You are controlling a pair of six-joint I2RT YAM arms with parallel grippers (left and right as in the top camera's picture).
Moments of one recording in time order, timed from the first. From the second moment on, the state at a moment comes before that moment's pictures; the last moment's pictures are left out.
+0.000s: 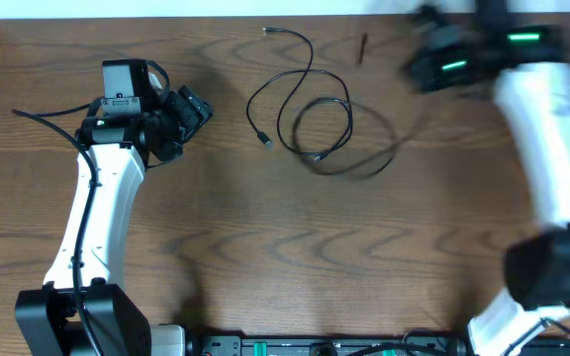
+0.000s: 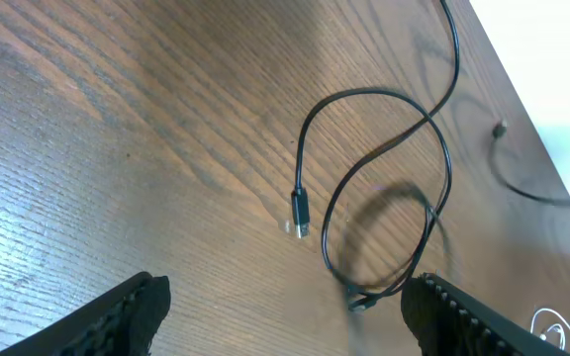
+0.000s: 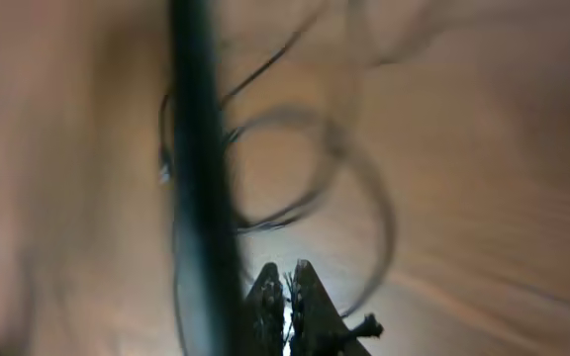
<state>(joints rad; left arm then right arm) 0.06 1.55 1.26 -0.71 0.30 -0.72 0.07 1.87 1.90 -1.06 -0.46 -0.10</state>
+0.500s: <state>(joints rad) 0.05 1.55 1.26 -0.71 0.30 -0.72 -0.54 1.87 1.94 -0.91 -0.19 0.15</state>
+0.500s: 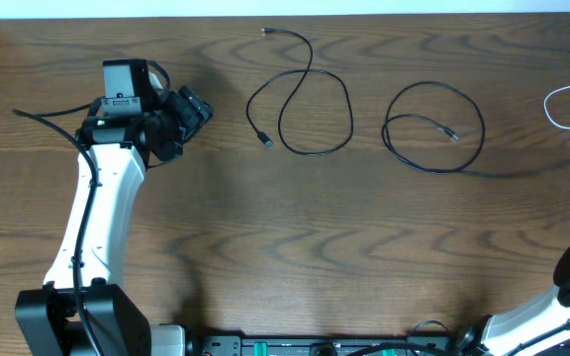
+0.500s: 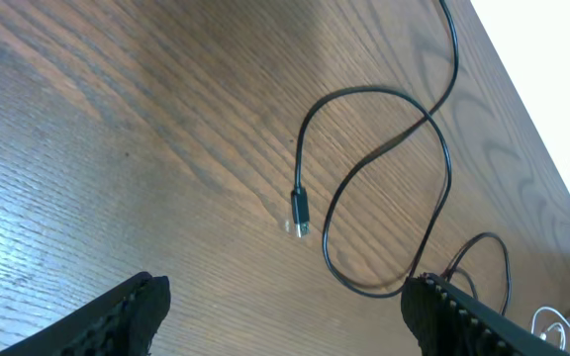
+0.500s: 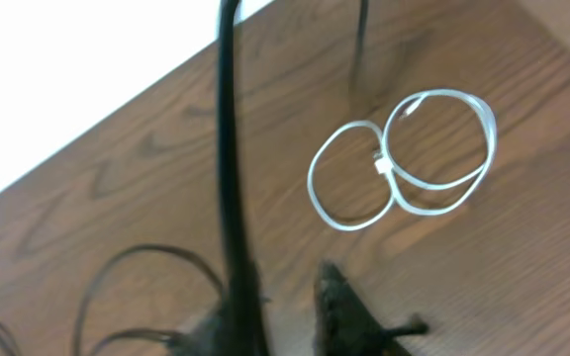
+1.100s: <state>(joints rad) 0.03 1.55 1.26 -0.71 0.30 -0.72 -0.12 1.90 1.93 -1.14 -0.16 0.01</state>
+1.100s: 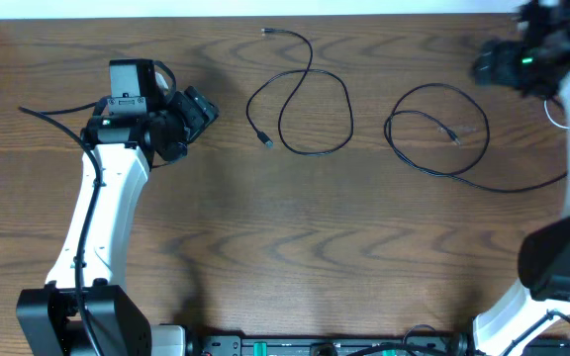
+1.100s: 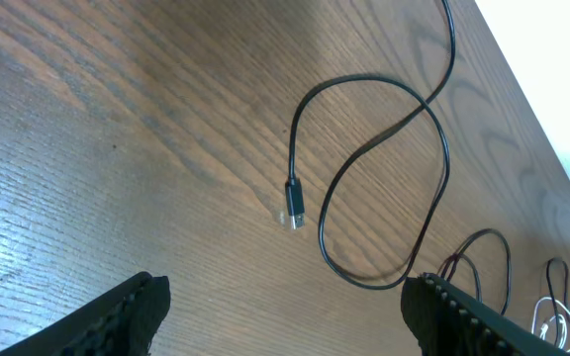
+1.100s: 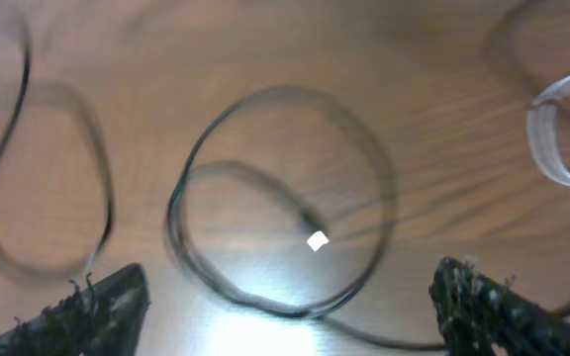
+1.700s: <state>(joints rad) 0.03 1.55 1.26 -0.72 0.30 -0.71 0.22 2.24 1.81 -1.10 -0.02 -0.12</state>
